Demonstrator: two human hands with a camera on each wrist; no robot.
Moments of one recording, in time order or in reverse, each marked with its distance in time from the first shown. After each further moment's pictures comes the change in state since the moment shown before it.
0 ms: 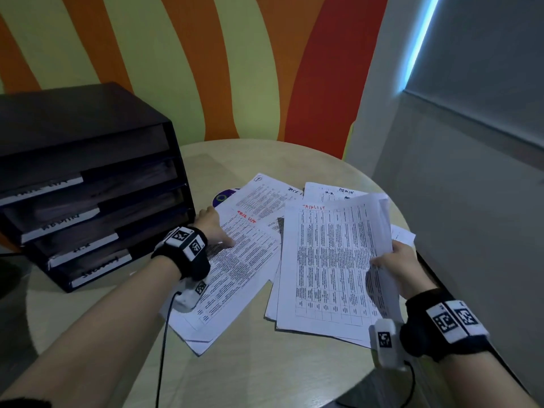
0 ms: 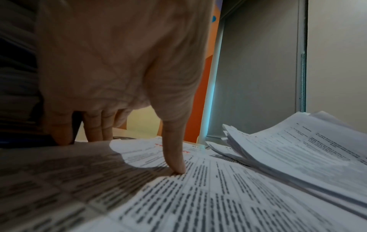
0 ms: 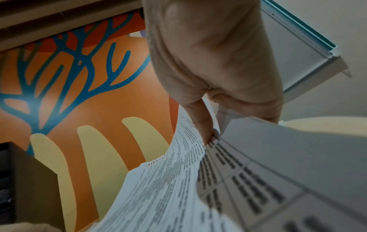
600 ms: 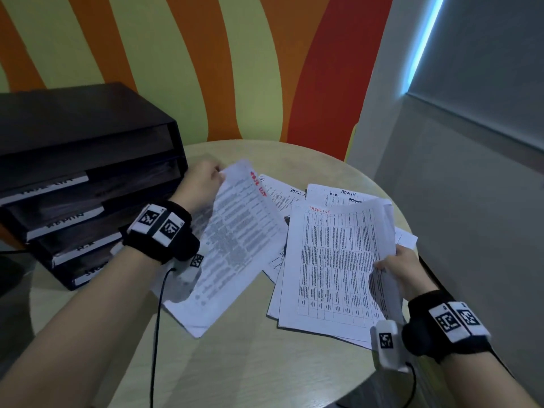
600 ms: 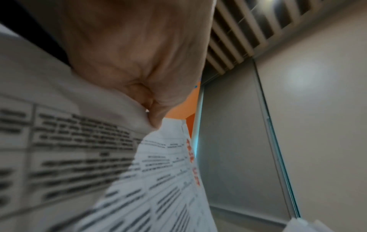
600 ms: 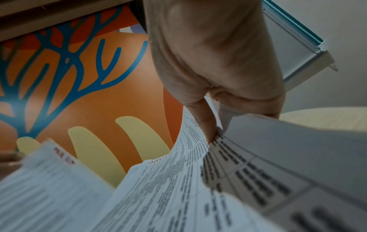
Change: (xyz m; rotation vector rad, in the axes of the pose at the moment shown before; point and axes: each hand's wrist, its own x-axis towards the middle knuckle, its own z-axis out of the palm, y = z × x) left_hand -0.040 0.025 -0.083 -0.301 0.463 0.434; right_hand 0.011 0.009 0.001 0.011 0.000 0.039
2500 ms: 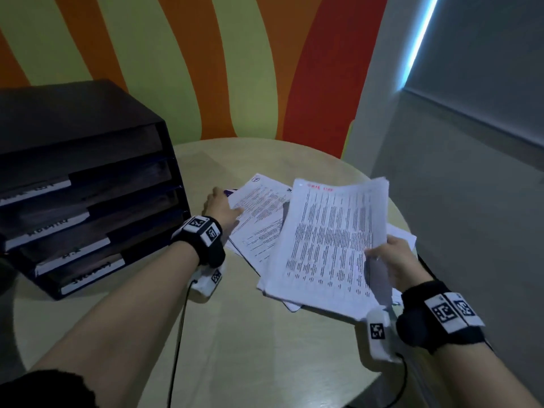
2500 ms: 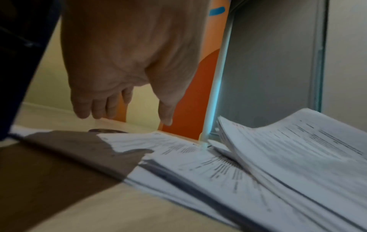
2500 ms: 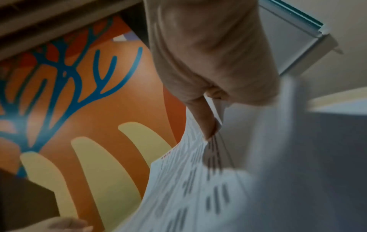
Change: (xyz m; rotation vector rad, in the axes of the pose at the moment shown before) left_hand 0.027 -0.048 0.107 0.030 -0.145 -0.412; right_hand -0.001 -0.024 0.006 0.097 -0.066 -0.019
